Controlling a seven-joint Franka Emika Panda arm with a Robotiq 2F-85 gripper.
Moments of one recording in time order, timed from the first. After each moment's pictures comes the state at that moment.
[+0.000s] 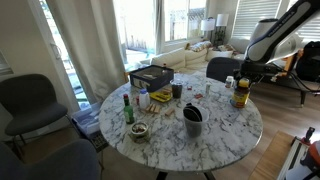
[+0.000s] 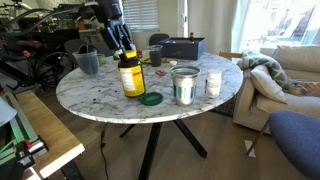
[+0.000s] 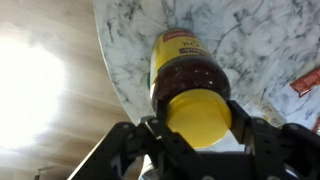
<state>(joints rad) -0.49 -0.22 -0.16 -2.71 -0.33 2.75 0.68</state>
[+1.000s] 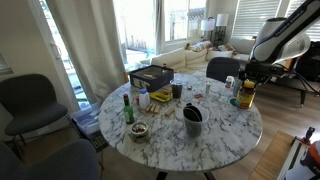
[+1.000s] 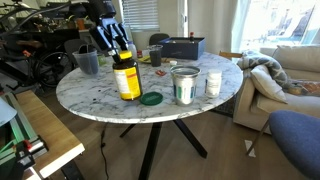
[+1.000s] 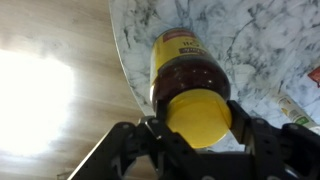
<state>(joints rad) -0.54 -0.27 -0.15 -2.76 -0.33 2.75 0.71</state>
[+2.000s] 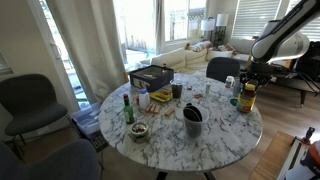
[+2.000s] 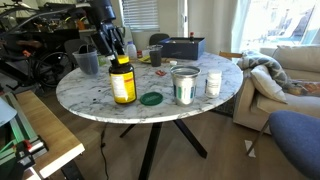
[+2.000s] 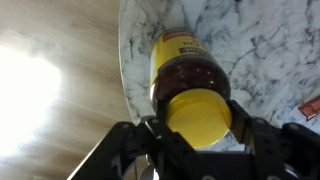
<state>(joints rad) -0.50 -0.25 -0.20 -2.75 -0.19 2.70 0.43</state>
